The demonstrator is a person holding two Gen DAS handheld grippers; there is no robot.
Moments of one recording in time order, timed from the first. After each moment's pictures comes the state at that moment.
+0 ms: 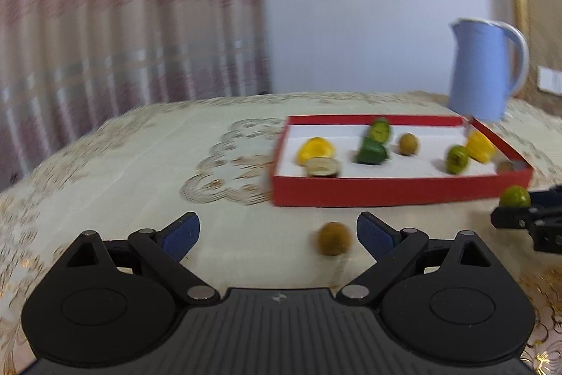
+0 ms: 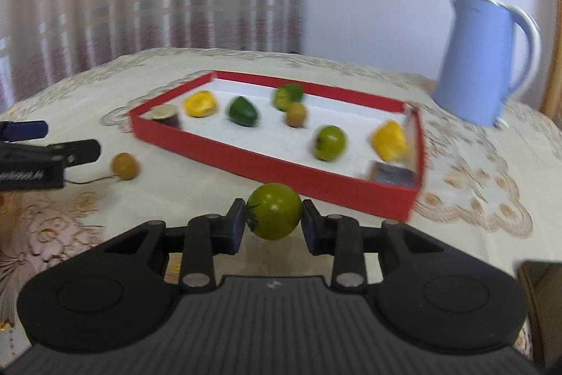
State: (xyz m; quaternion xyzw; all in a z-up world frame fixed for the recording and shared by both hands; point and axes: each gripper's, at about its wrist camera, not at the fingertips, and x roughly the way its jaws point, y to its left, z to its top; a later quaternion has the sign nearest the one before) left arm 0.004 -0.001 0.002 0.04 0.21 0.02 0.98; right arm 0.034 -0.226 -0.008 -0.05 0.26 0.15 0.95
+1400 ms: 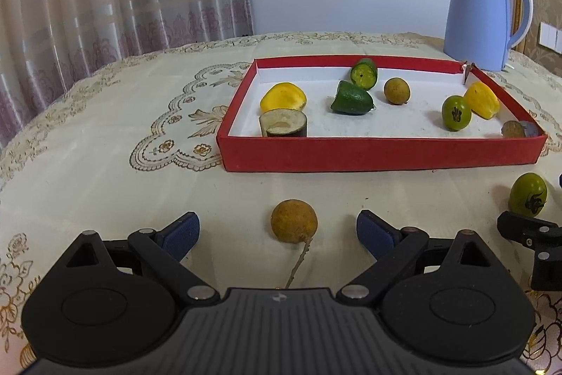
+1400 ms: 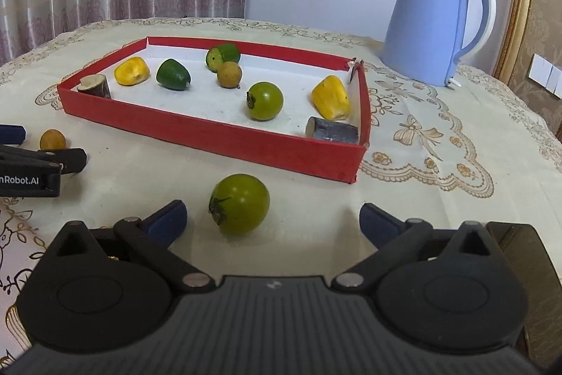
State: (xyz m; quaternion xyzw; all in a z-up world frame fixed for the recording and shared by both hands) left arm 0.054 -0.023 -0.015 0.04 0.31 0.02 0.95; right arm 0.048 -0.229 -0.021 -0.06 0.31 0.06 0.95
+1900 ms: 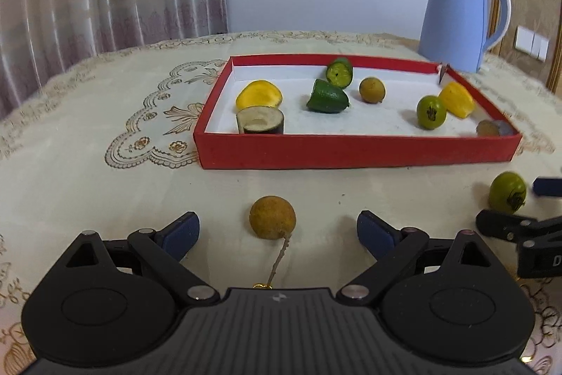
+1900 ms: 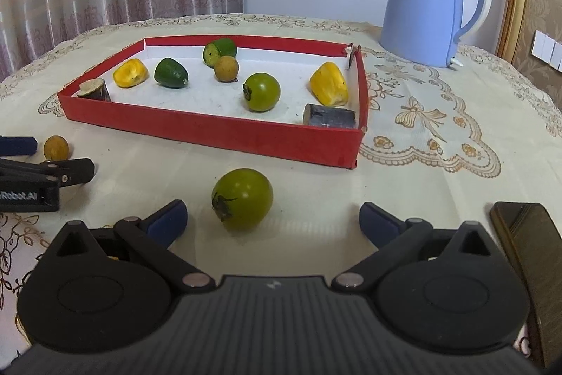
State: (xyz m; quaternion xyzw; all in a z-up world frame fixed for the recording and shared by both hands) left arm 0.054 -0.015 -0.015 0.01 0.32 -0.04 0.95; right arm 0.050 -0.239 -0.025 -0.03 0.32 0.07 0.94
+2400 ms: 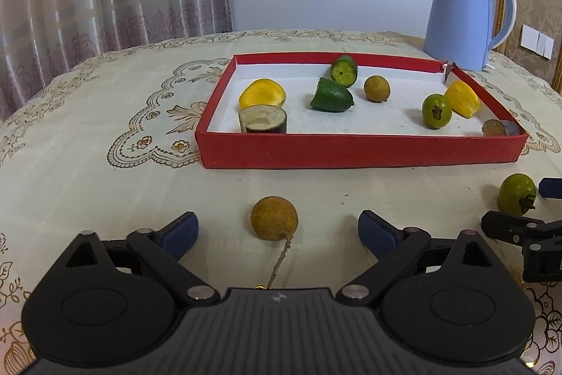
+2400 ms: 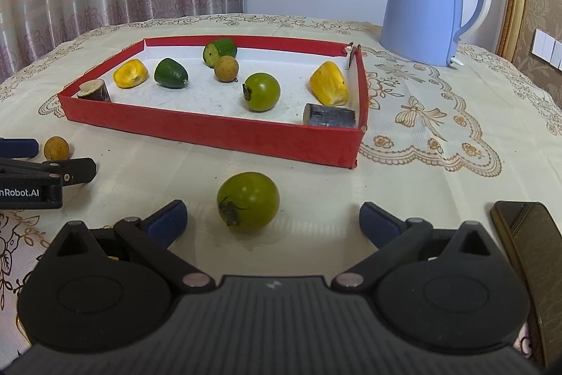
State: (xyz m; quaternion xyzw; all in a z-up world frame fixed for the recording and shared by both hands) left arm 0.056 -0.020 -0.016 0.02 0.32 -0.02 0.95; right arm 0.050 -0.239 -0.025 -0.03 0.32 0.07 0.94
